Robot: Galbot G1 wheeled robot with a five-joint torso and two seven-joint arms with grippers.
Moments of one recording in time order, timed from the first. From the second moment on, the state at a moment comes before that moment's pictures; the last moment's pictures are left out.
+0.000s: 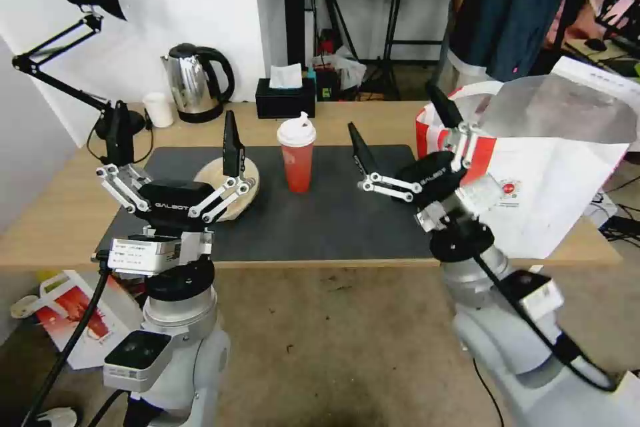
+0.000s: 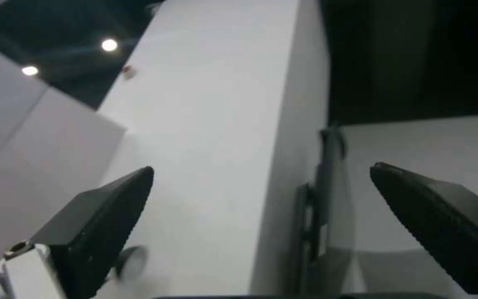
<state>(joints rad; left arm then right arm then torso) 1.45 -1.60 -0.43 -2.35 -0.01 -0.68 0.11 -1.25 1.13 0.22 2.31 0.04 0.50 0.12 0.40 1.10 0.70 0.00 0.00</state>
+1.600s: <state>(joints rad) 1.46 -1.60 -0.43 -2.35 -0.01 -0.69 0.11 -1.34 1.27 0.22 2.31 -0.15 0.53 0.21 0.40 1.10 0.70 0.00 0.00</state>
